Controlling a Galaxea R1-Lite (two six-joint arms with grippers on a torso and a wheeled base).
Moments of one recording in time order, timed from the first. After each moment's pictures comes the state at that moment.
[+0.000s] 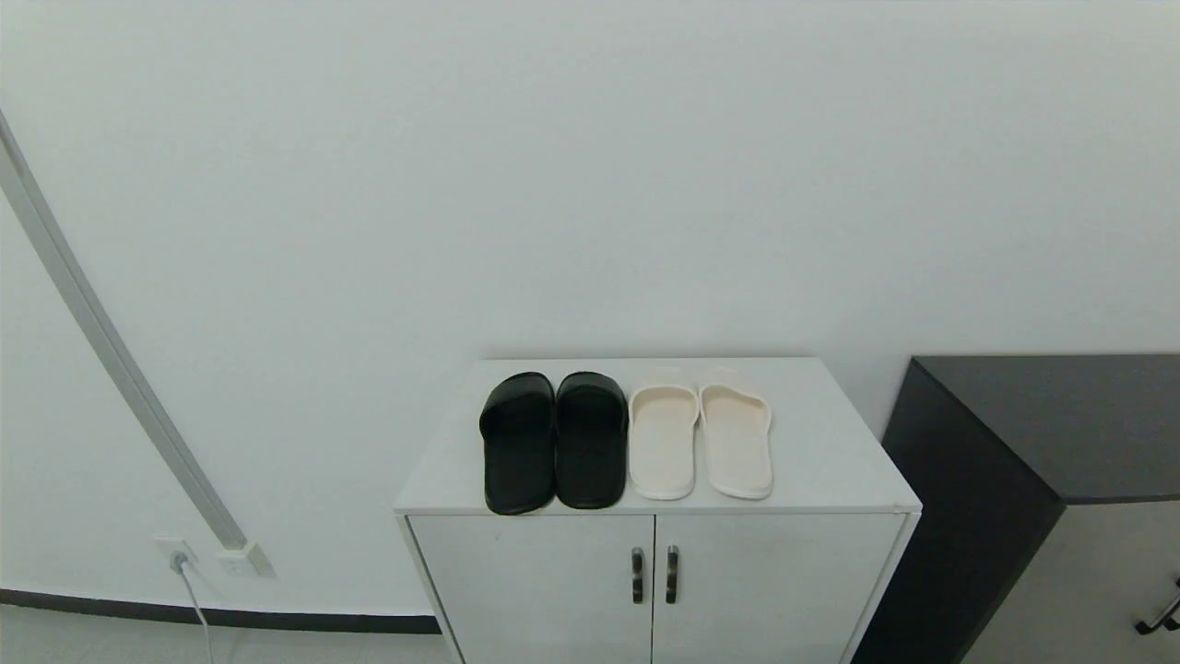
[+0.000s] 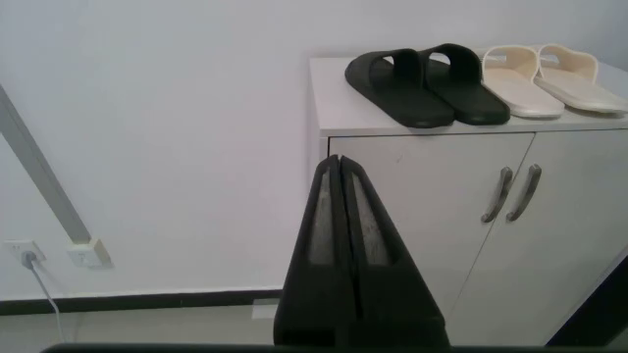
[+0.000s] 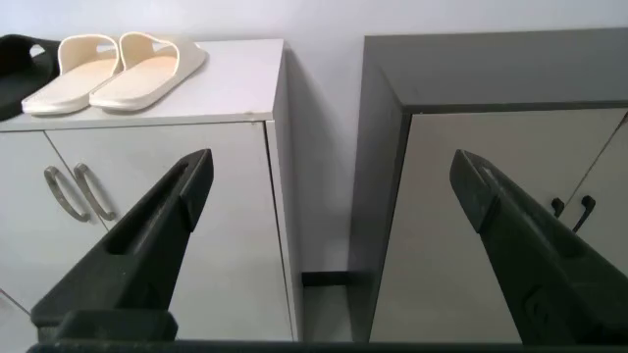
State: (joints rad) left arm 0.00 0.00 0.00 0.00 -0.02 0.00; right arm 0.00 0.00 0.00 0.00 -0.02 -0.01
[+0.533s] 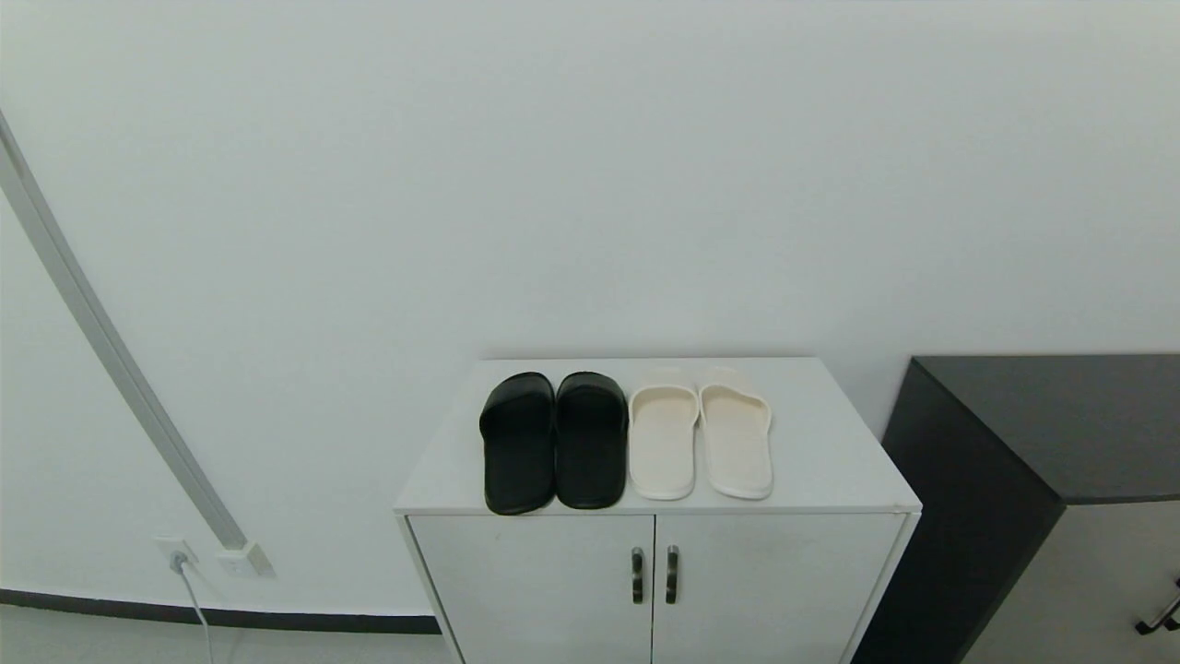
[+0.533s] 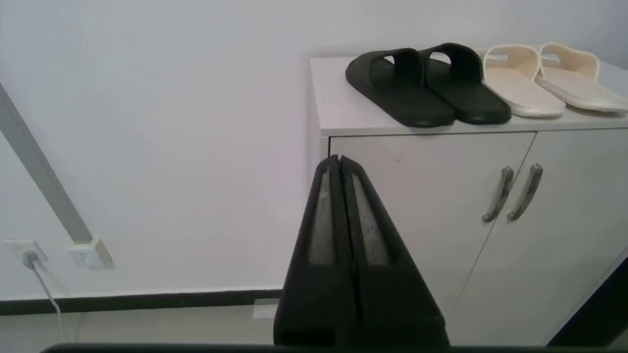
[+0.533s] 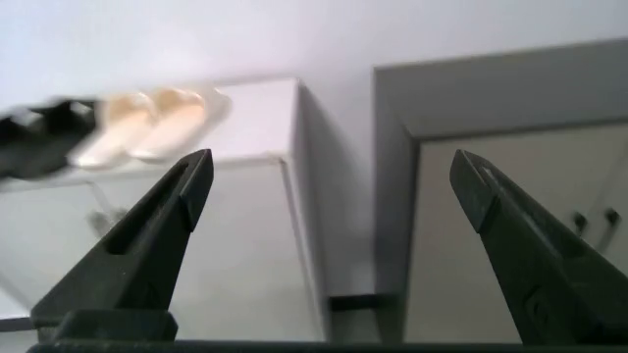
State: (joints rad) left arm 0.00 0.00 0.00 0.00 -0.02 0.00; right arm 0.00 0.05 -0.11 0.02 -0.02 0.08
